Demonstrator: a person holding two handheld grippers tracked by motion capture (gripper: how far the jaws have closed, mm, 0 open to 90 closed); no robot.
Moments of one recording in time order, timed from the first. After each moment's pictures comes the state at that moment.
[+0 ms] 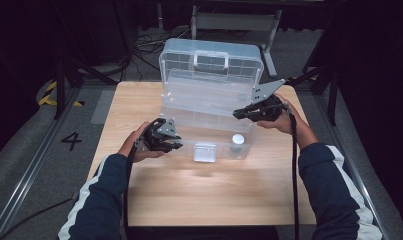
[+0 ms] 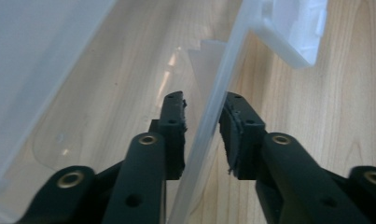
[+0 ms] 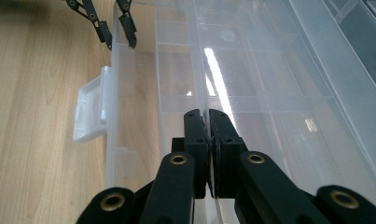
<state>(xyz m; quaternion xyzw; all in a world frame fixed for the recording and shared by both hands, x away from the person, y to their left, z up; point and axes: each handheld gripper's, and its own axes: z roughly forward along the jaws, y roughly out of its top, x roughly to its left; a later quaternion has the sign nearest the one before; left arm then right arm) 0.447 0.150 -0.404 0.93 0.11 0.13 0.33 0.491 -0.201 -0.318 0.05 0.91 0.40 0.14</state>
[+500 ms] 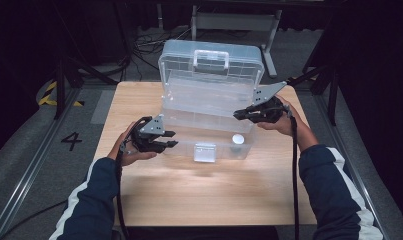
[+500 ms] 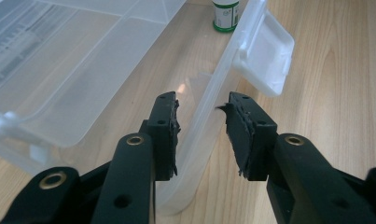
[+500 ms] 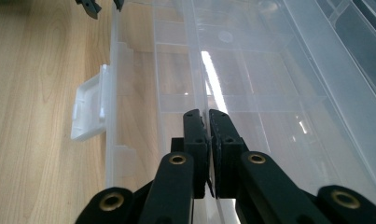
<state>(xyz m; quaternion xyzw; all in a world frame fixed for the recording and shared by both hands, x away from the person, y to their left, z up) 0.424 0.176 -0.380 0.90 0.13 0.14 0.38 0.487 -0.203 -0.319 0.05 0.90 0.40 0.15</state>
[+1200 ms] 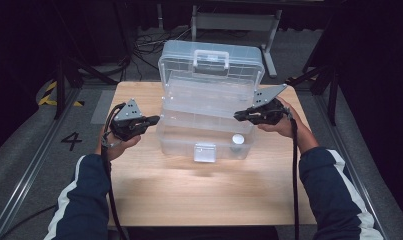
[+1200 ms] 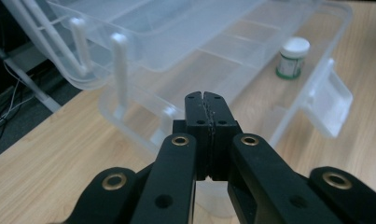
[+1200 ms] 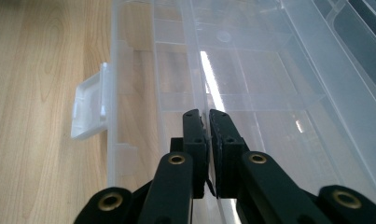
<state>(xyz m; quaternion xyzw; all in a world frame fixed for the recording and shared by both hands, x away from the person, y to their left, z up) 0.432 0.218 -0.348 0.83 0.24 0.22 0.46 0.483 -0.203 -0.322 0.05 0.90 0.40 0.15</state>
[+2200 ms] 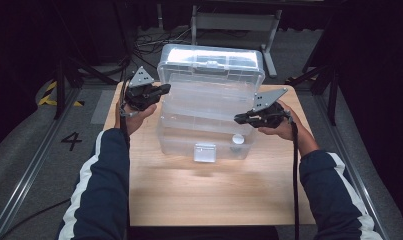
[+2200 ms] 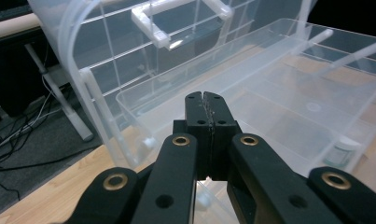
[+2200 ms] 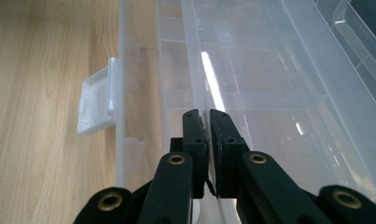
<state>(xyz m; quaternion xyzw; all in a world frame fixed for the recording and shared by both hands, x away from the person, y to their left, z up) 0.488 0.183 -0.309 0.78 0.29 0.25 0.50 0.476 -0.205 -0.327 0.04 0.90 0.40 0.15</state>
